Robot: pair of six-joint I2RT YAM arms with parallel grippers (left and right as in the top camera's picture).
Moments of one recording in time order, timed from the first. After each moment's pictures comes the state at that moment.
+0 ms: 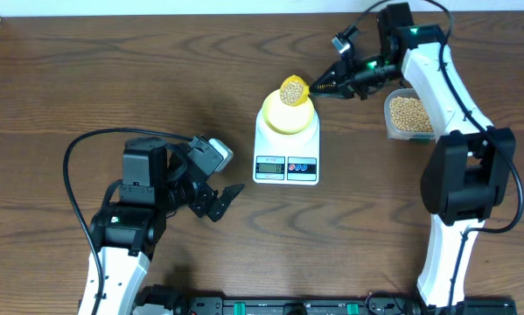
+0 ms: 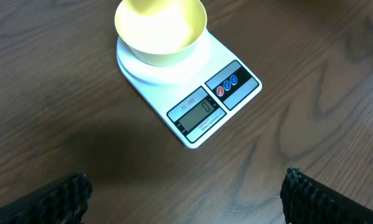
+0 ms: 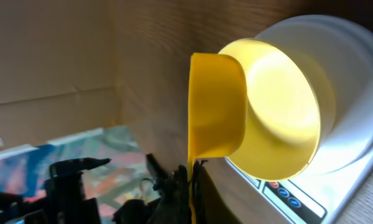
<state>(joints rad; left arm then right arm) -0.12 0.96 0.77 -0.66 0.52 0.46 0.15 2.21 1.97 -1.12 -1.02 0.17</state>
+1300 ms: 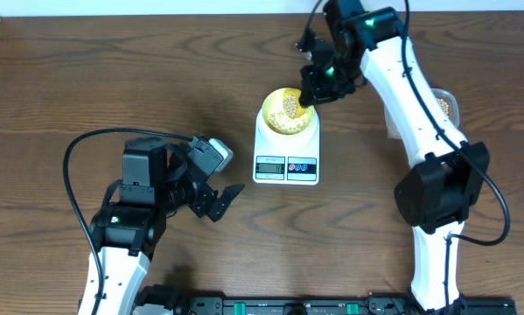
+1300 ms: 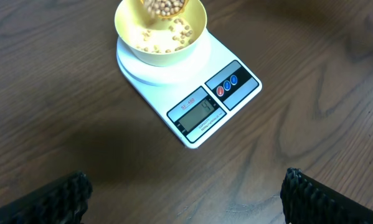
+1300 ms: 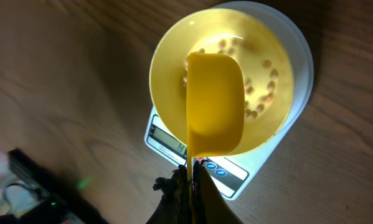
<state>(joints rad) -0.12 0.96 0.77 -0.66 0.52 0.46 0.36 2.21 2.22 -1.38 -0.44 0.04</state>
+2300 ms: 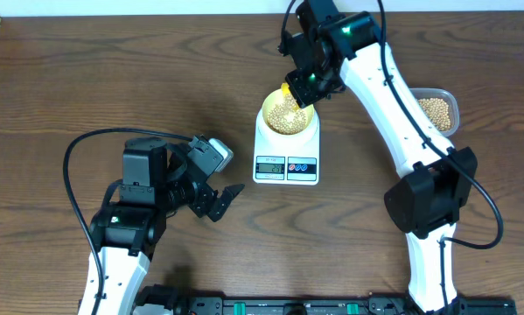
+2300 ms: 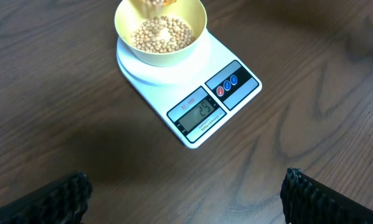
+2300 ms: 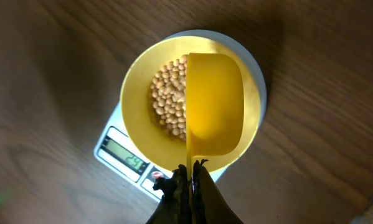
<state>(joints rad) -0.12 0.96 0.77 -0.66 0.52 0.46 0.45 2.21 2.25 -1.34 -0.18 -0.07</state>
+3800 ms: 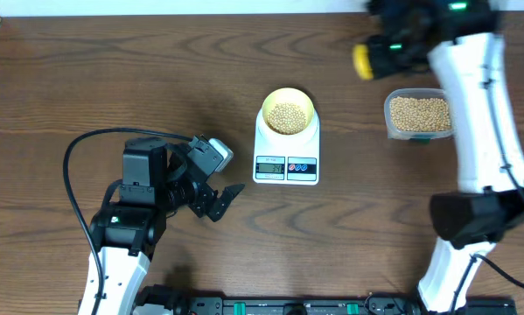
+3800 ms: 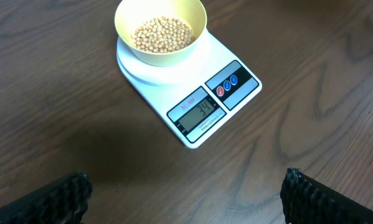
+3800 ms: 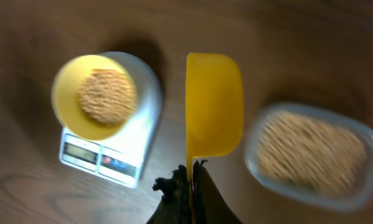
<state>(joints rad) -0.12 0.96 0.77 -0.66 0.52 0.46 0.17 2.04 2.36 -1.52 -0.14 -0.04</state>
